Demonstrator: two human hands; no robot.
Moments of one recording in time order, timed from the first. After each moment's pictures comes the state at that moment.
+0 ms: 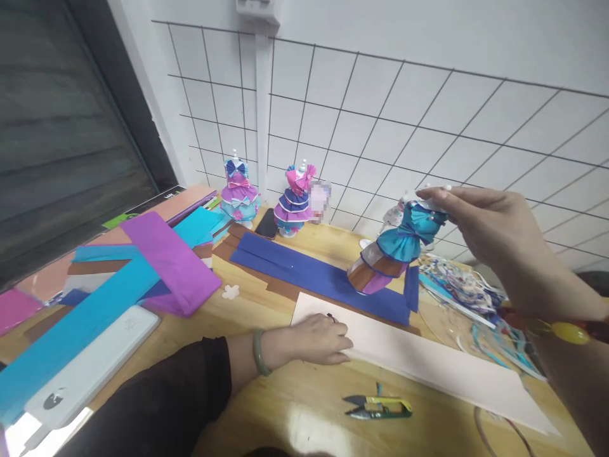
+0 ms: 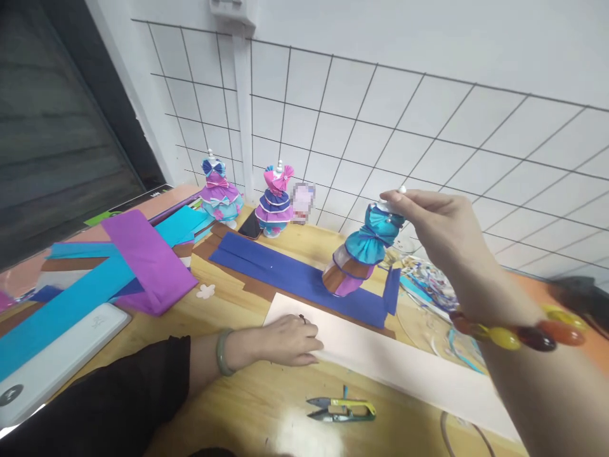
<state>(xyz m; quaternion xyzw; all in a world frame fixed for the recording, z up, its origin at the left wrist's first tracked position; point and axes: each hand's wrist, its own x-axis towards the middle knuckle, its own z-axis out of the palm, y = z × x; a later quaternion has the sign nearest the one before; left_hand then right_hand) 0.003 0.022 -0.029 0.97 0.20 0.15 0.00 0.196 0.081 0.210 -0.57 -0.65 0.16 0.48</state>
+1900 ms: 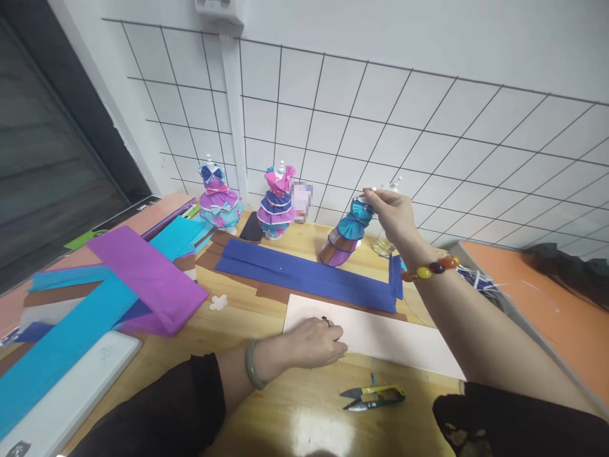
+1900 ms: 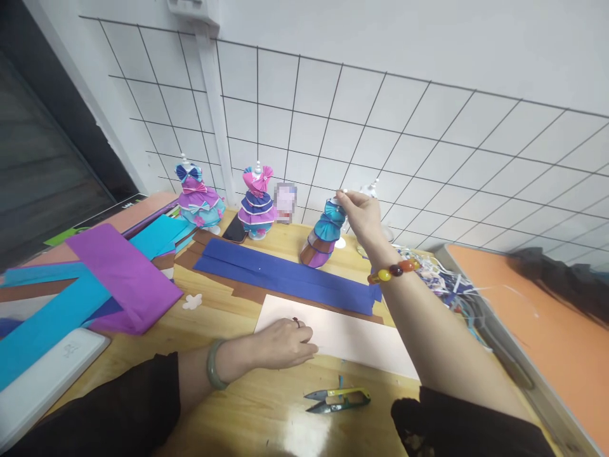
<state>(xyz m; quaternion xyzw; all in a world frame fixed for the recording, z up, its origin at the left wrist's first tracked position) 0.009 0.018 -0.036 0.97 0.17 0.16 -0.02 0.195 0.172 0.133 -0.48 -0.62 0.22 0.58</state>
